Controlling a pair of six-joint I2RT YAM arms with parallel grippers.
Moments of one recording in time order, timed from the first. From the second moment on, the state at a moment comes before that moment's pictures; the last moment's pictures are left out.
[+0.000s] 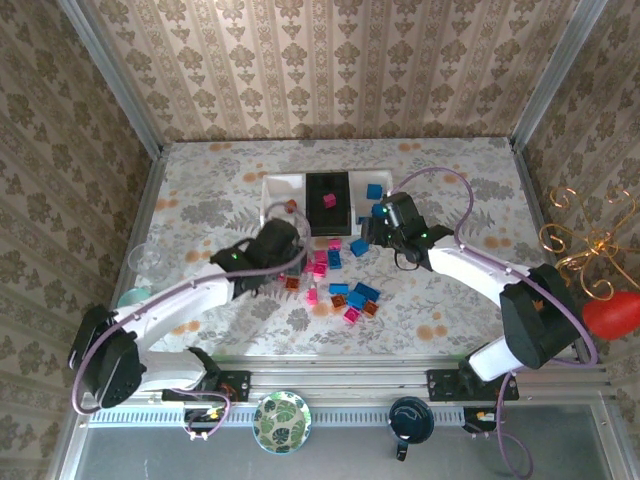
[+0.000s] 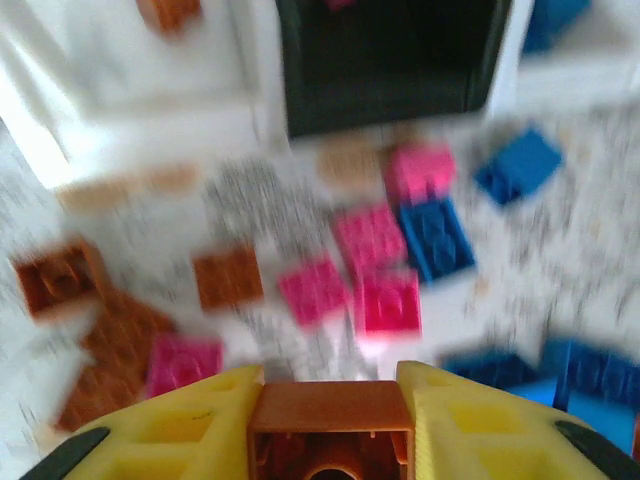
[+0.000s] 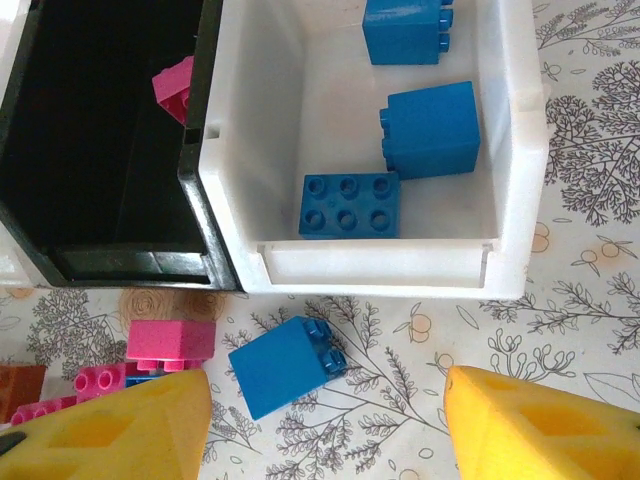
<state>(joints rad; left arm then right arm) -0.77 1.27 0.90 -0.45 -0.18 -0.51 0.48 1.49 0.92 -0.22 0.13 0.51</state>
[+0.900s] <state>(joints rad) -0.52 1.63 1.30 -0.41 -0.07 -0.40 0.70 1.31 0.77 -0.21 -0.03 0.53</state>
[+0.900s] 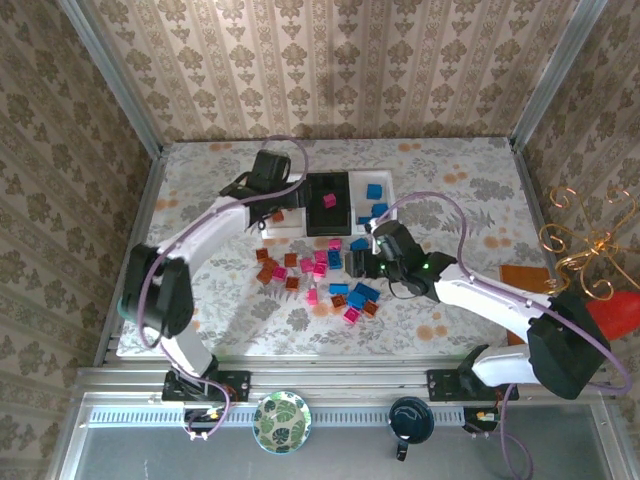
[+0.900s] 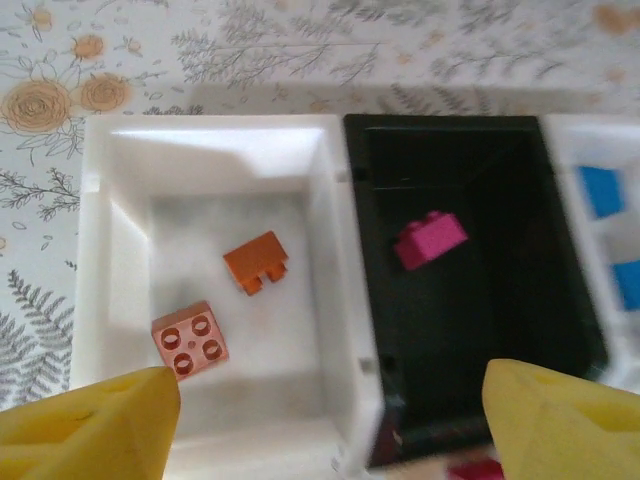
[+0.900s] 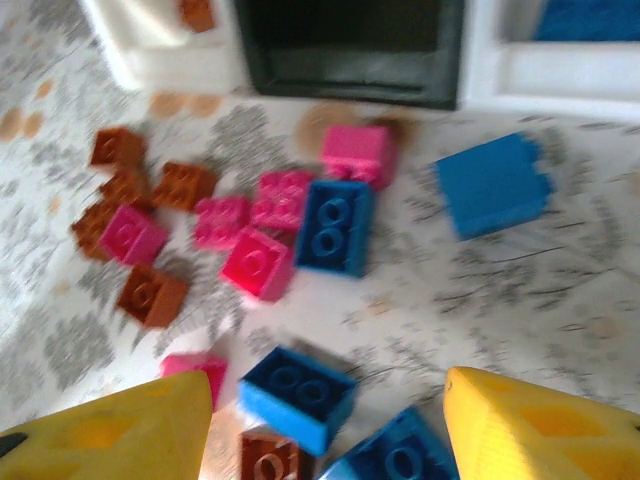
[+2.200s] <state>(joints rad) -0.60 0.68 0.49 -0.29 -0.03 -0.64 1.01 1.86 1.12 -0.31 0.15 0.53</state>
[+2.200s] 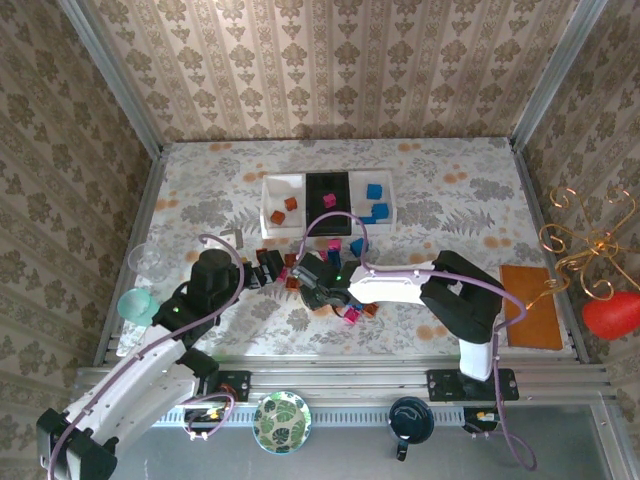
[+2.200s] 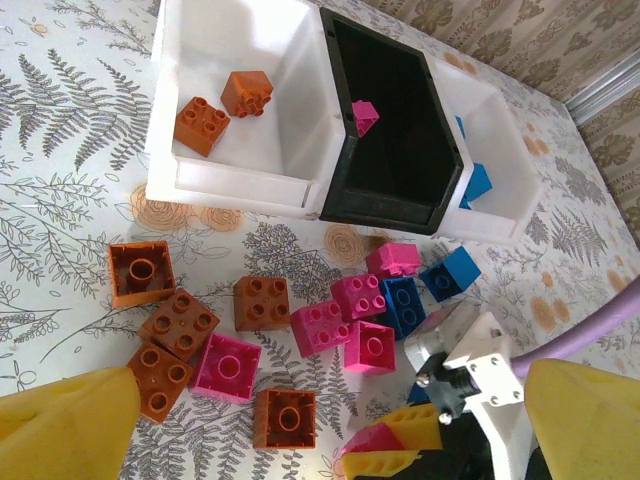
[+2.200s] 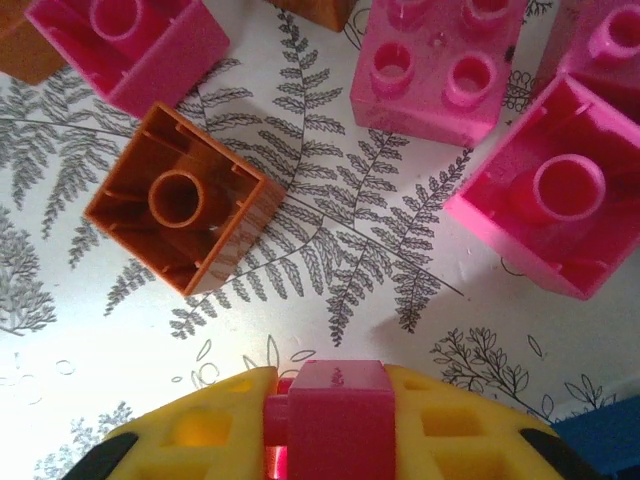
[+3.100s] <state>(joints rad) -0.60 0.64 0.40 -0.32 -0.02 -0.68 0.60 2.07 1.63 -0.36 0.10 0.45</state>
